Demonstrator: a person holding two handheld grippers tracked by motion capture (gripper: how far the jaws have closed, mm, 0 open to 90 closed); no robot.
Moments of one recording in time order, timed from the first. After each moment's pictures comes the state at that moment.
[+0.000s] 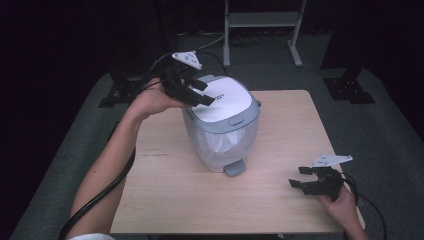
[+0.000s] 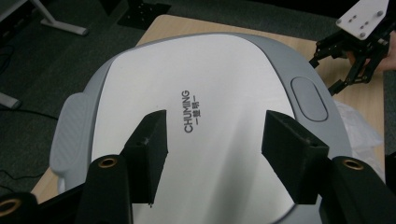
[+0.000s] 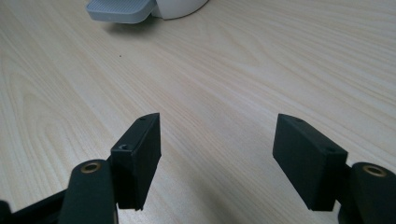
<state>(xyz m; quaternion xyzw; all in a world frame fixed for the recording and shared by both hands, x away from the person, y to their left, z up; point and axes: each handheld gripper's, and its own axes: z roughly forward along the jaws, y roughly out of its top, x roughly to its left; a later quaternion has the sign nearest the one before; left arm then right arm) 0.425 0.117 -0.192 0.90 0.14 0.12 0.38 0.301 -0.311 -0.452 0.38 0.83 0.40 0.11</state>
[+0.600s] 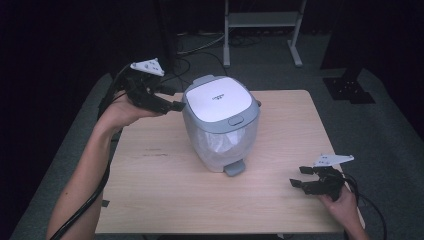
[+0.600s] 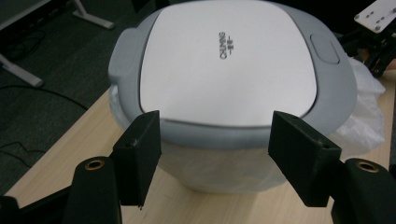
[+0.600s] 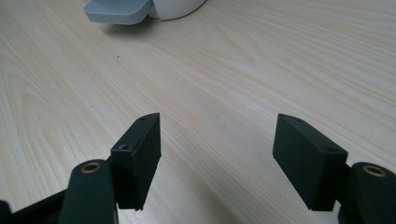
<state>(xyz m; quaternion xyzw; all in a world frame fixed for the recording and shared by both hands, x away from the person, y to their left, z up) 0.405 0.190 -0.208 0.88 0.21 0.14 0.41 0.302 -0.313 -0.452 0.38 0.82 0.40 0.11</state>
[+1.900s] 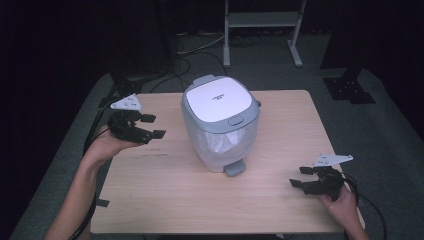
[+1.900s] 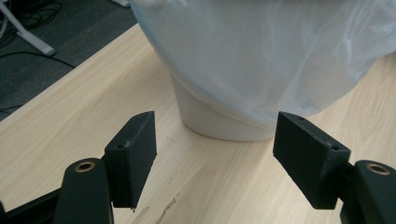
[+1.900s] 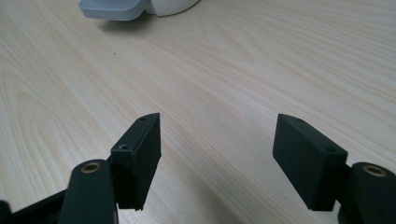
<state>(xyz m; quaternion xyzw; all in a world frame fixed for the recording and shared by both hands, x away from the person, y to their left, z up) 0.378 0.247 -0.287 0.87 0.26 0.14 0.40 0.303 -0.313 -0.453 0.39 0.82 0.40 0.11</state>
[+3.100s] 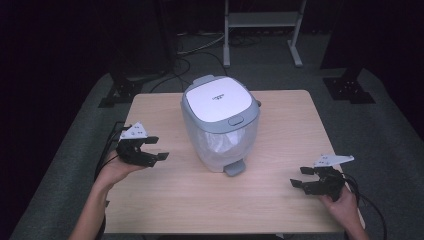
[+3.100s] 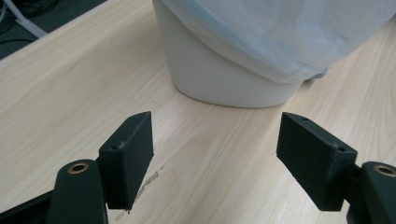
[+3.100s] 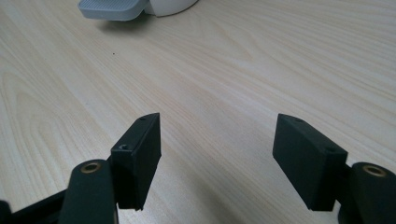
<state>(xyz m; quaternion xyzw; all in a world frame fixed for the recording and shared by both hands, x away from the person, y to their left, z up) 0.359 0.252 -0.366 0.86 0.27 0.15 0.40 0.302 -0.315 -0.454 0.39 0.82 0.40 0.11</state>
